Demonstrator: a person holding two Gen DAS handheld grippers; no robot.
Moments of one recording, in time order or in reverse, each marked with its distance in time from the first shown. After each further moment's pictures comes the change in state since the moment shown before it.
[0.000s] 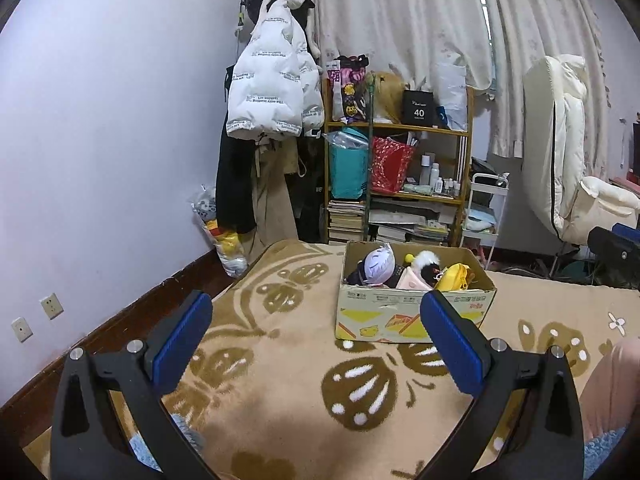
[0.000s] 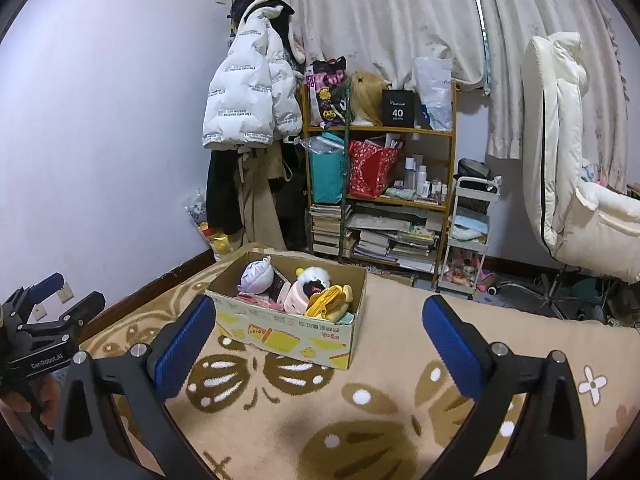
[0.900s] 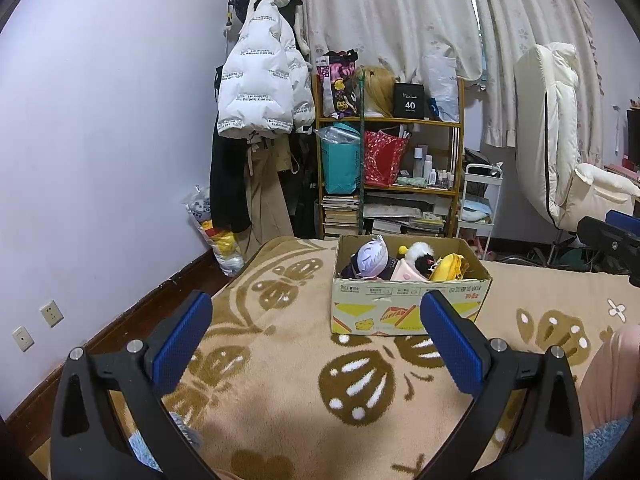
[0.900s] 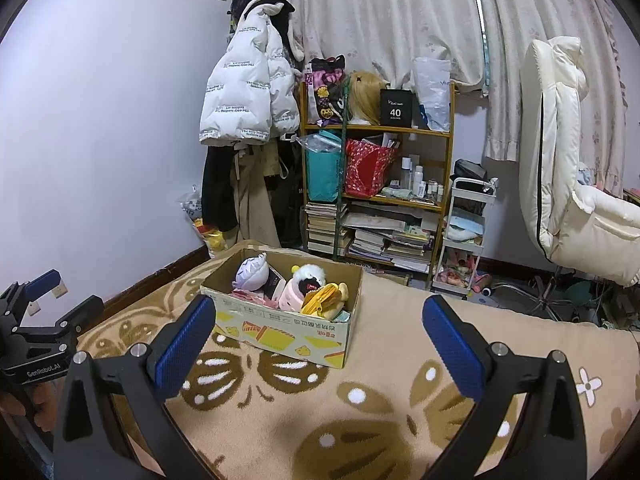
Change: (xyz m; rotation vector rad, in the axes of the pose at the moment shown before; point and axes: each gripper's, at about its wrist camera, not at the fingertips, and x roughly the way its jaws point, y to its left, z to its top) left arm 0.002 -0.010 -0.002 0.036 0.014 -0.012; right arm 0.003 -0.004 -0.002 -0.023 0.005 -0.010
